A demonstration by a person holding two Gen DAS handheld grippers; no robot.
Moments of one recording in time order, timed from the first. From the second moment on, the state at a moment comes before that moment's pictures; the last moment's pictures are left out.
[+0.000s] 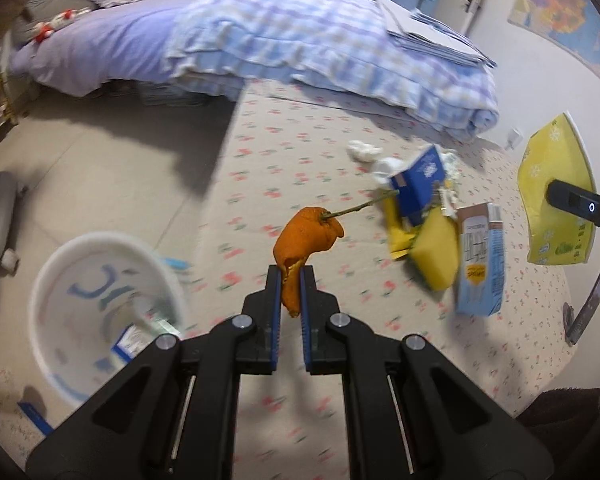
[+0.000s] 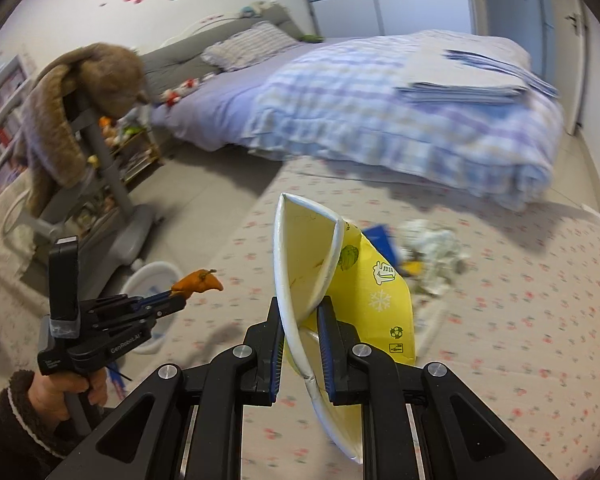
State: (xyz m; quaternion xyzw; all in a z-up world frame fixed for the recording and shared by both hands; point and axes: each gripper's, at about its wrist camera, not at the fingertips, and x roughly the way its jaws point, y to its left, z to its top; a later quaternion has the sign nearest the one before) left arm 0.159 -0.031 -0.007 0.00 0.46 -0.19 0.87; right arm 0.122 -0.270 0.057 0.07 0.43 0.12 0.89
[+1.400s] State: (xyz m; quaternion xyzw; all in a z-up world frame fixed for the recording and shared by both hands) left arm 0.145 0.150 -0.025 -0.06 0.52 0.08 0.85; right arm 0.224 -0.005 -0.037 0.10 0.50 0.24 0.83
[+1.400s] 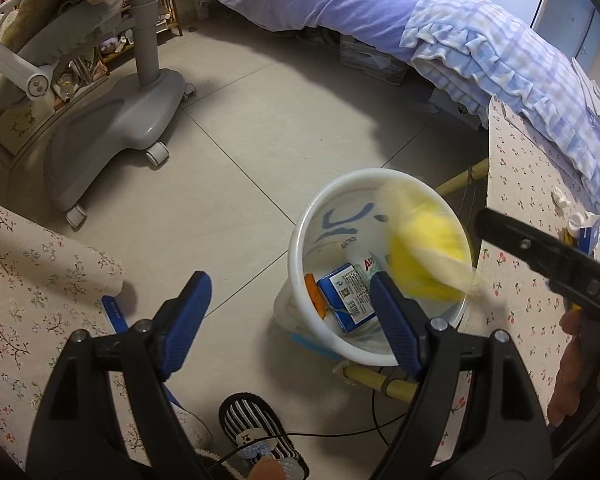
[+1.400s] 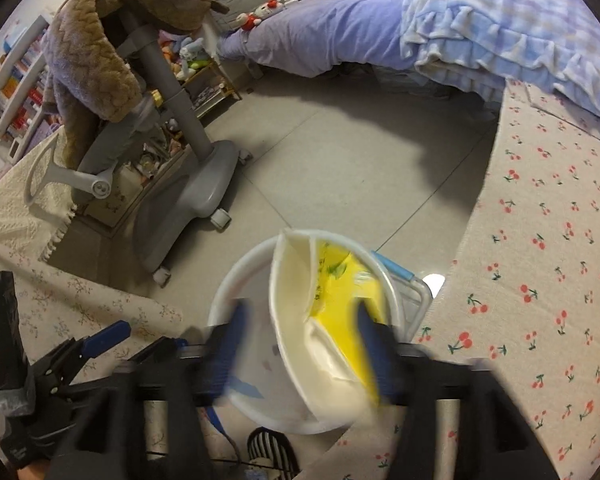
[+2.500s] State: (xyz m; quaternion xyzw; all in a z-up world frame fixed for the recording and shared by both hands) left arm 0.136 0.041 -0.010 -0.03 0.52 -0.05 0.85; right arm 0.126 -0.256 0.006 0.05 0.47 -0.03 0.88
